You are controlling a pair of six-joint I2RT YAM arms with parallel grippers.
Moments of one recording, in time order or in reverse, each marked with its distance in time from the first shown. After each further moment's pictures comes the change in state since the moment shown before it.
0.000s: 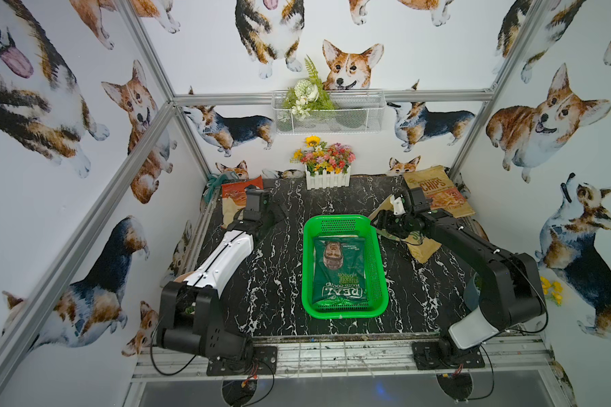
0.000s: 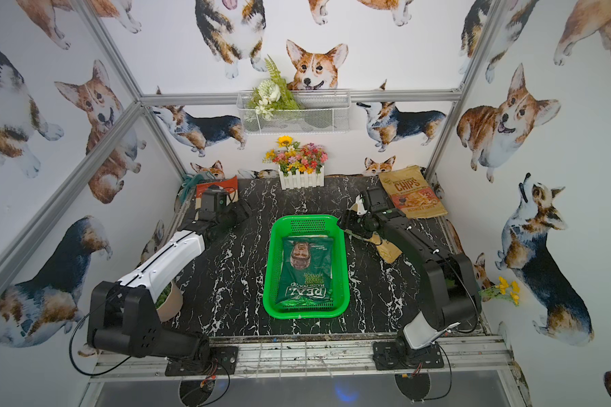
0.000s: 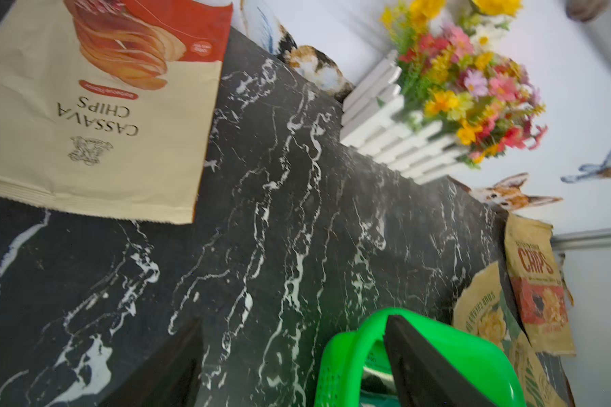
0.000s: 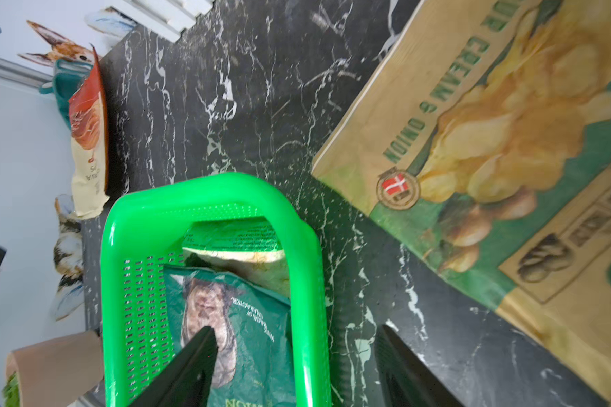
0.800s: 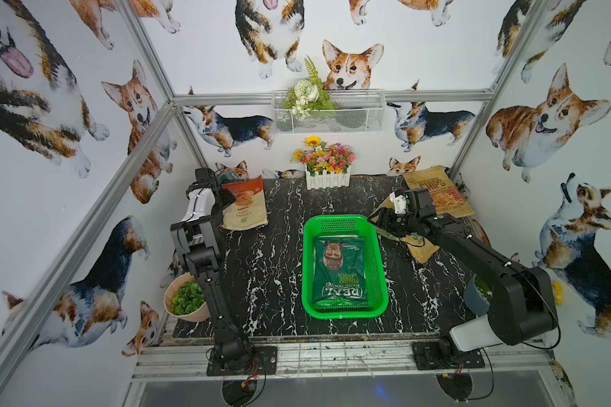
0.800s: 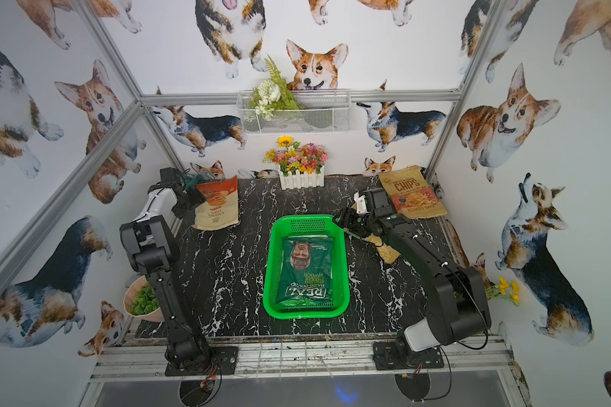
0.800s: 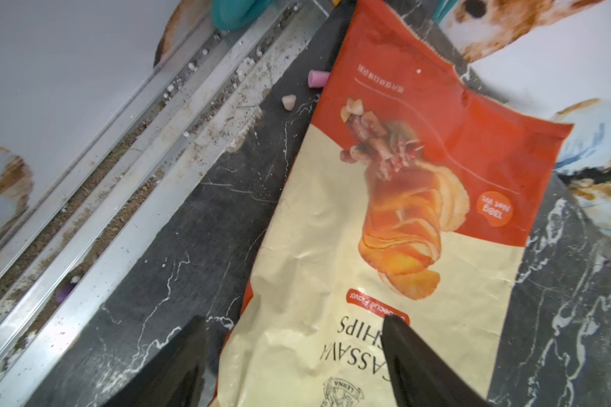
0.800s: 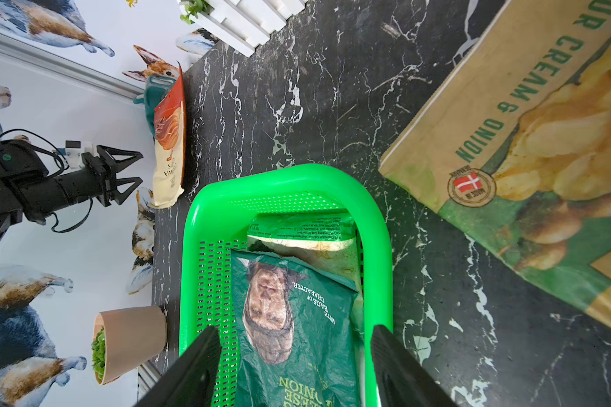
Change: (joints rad) left arm 0.453 0.842 0.925 -0.486 0.086 0.240; right arm 0.012 -0.093 -0.034 0.072 -0.084 0.047
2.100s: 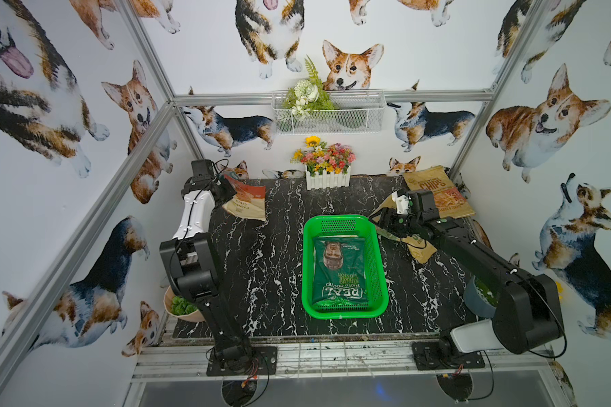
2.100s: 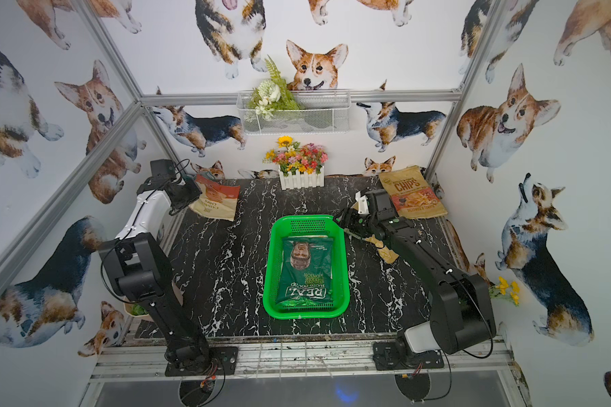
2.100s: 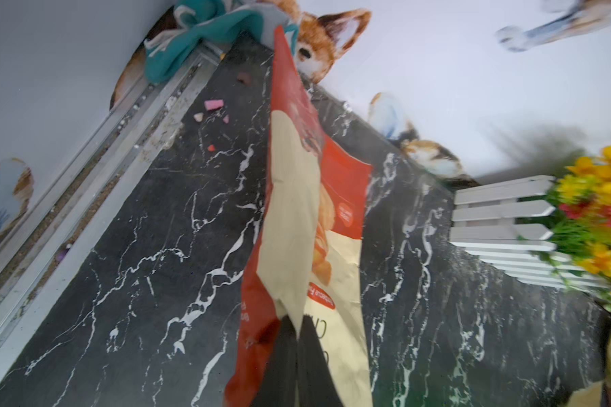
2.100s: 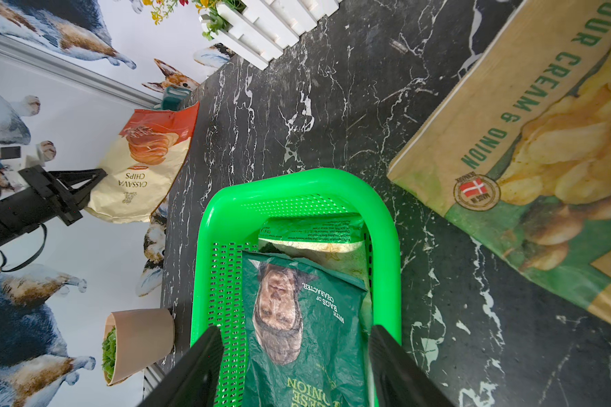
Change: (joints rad) left arm -0.071 -0.438 -0.300 0.120 0.107 0.032; right arm 0.000 -0.051 -0.034 0.048 -0.002 0.019
